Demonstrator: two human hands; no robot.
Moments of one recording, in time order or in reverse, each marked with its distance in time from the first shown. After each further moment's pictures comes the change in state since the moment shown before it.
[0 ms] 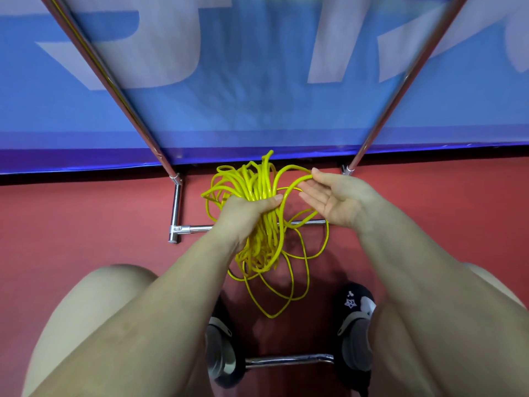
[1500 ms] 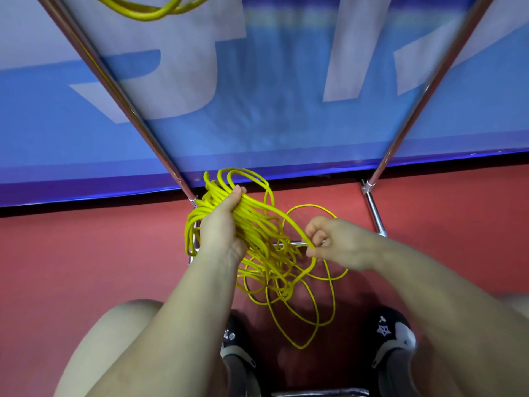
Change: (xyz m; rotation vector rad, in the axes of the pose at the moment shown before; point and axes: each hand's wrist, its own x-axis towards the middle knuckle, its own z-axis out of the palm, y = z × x) left_hand 0.017 0.032 -0.033 -0.509 0.254 -0.035; right_hand 0.007 0.034 -0.011 -1.372 -0.413 -0.384
